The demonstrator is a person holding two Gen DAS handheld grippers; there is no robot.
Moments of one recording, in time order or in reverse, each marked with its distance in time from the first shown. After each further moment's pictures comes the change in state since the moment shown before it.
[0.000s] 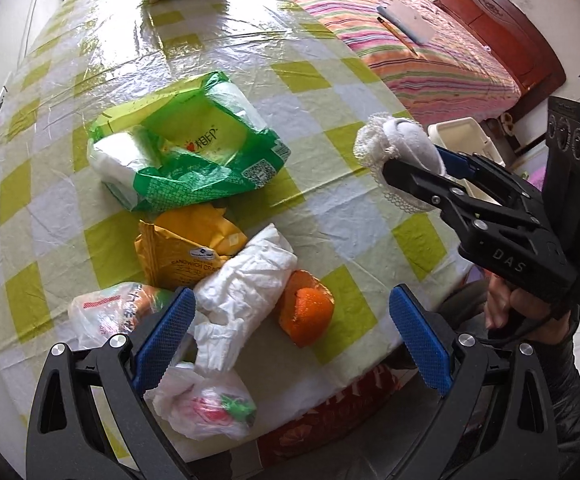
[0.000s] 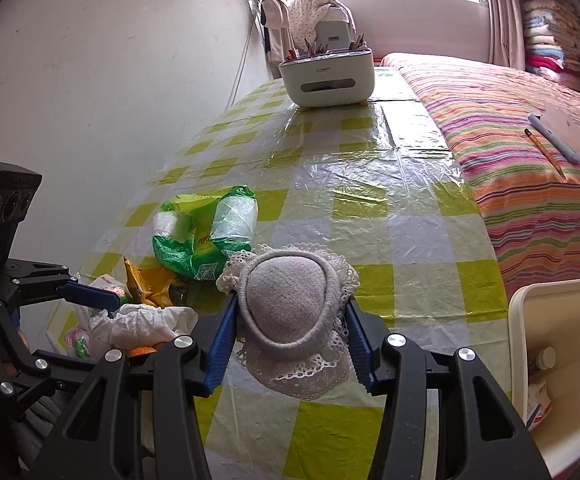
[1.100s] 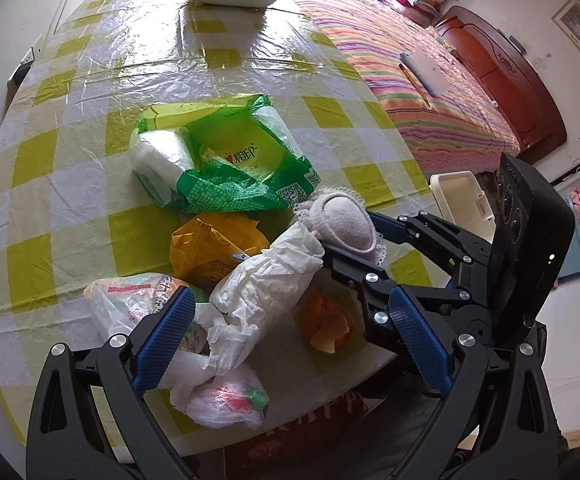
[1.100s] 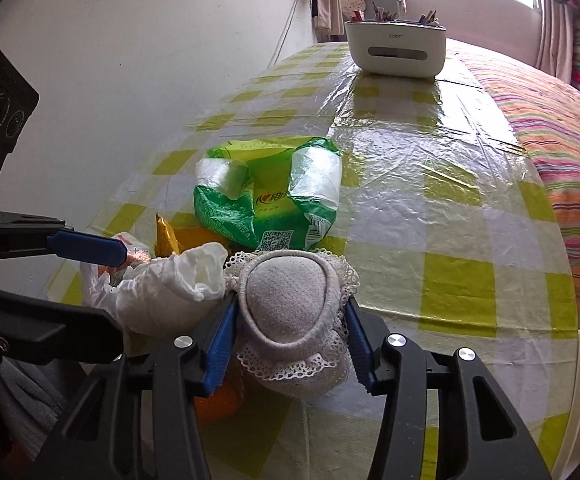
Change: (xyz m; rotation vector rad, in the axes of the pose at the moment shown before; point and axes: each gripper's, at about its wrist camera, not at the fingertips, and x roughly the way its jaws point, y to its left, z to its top) left arm -0.023 0.026 -0.011 -0.150 -0.117 -0.079; right arm 0.046 0.053 -0.006 -0.118 0.118 0.060
